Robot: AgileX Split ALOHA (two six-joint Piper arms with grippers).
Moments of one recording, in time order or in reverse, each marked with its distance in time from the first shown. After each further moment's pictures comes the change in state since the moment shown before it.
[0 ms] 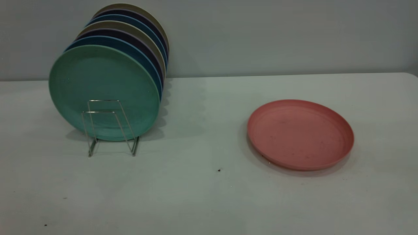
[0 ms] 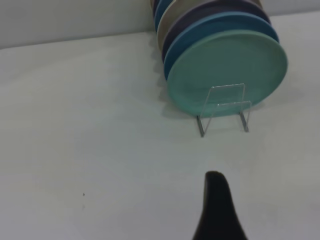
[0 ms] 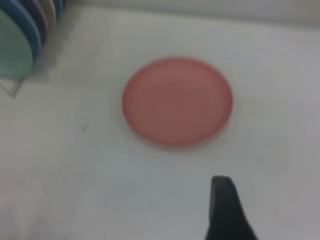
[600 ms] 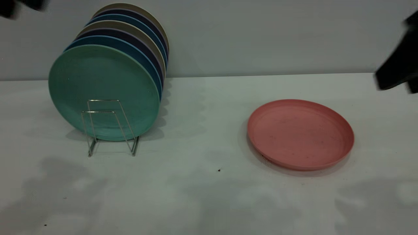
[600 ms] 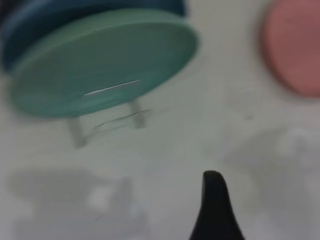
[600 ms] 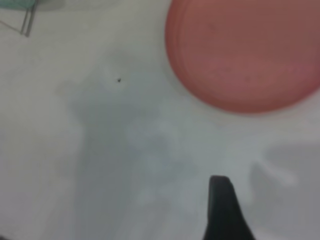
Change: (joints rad) left arm -0.001 0.757 -0.196 -0.567 -0.125 0.454; right arm 0.000 0.804 -0.100 0.471 -0.260 -0.394
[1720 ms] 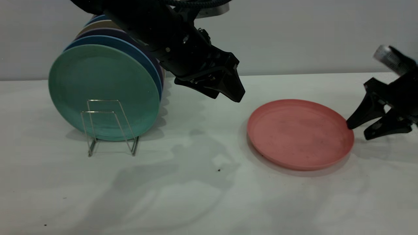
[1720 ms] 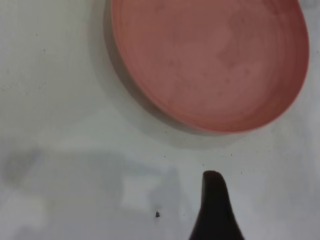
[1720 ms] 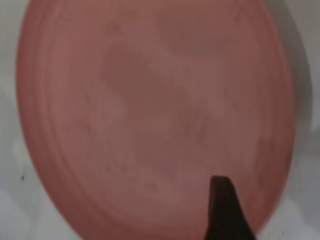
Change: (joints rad) left arm -0.457 0.657 -0.313 -0.221 -0.284 0.260; right arm -0.305 0.968 -0.652 0.314 0.263 -0.323
